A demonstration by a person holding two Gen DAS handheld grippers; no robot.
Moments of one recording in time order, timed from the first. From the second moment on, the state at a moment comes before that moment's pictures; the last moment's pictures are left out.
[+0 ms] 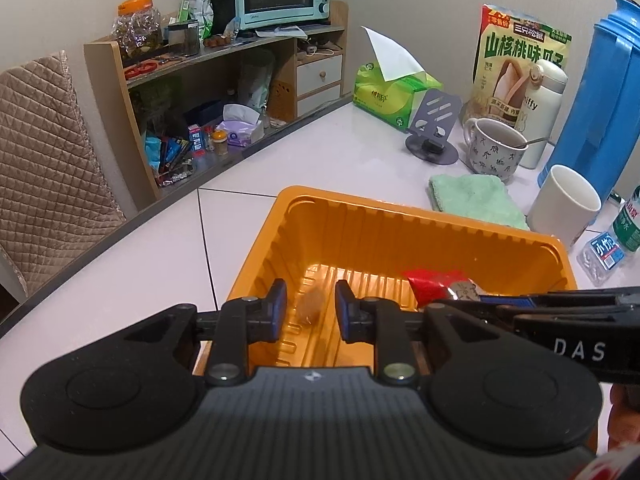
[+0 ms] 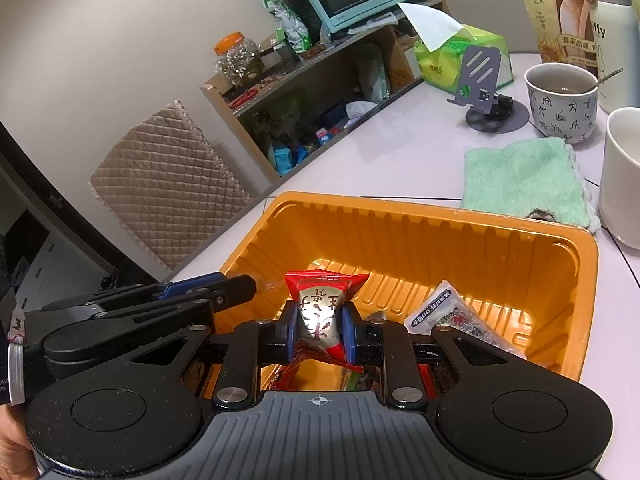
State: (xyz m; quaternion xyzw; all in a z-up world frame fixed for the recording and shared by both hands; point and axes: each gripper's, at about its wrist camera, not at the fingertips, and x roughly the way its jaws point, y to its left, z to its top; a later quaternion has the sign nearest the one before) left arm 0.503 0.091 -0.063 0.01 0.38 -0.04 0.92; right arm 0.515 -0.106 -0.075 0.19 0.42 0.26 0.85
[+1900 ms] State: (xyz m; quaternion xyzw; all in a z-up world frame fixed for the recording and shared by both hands) left arm 0.317 0.114 -0.012 -0.13 0.39 0.02 0.91; right arm 0.388 -0.165 -0.017 0.15 0.40 0.31 0.85
